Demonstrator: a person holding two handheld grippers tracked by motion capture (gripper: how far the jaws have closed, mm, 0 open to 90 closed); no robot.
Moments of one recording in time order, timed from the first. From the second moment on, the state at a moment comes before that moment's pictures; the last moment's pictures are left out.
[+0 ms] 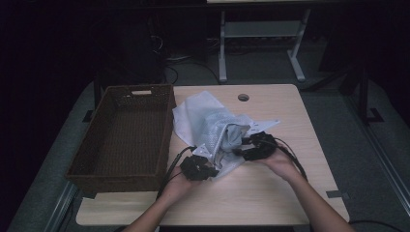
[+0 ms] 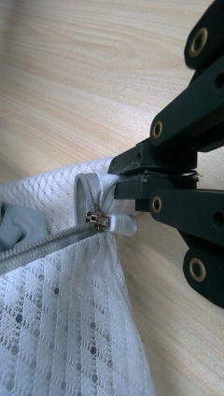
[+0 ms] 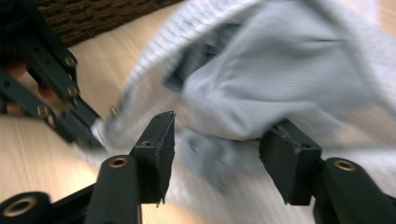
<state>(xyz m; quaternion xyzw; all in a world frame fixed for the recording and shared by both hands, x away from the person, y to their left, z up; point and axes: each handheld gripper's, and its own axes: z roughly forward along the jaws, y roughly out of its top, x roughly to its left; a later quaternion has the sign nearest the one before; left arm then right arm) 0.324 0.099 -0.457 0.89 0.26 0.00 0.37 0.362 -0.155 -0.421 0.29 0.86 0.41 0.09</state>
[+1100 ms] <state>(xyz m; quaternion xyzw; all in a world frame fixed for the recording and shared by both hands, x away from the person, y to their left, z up) 0.328 0.109 -0.456 0.88 0.29 0.00 0.37 0.384 -0.242 -0.457 0.40 0.84 0.35 0.12</state>
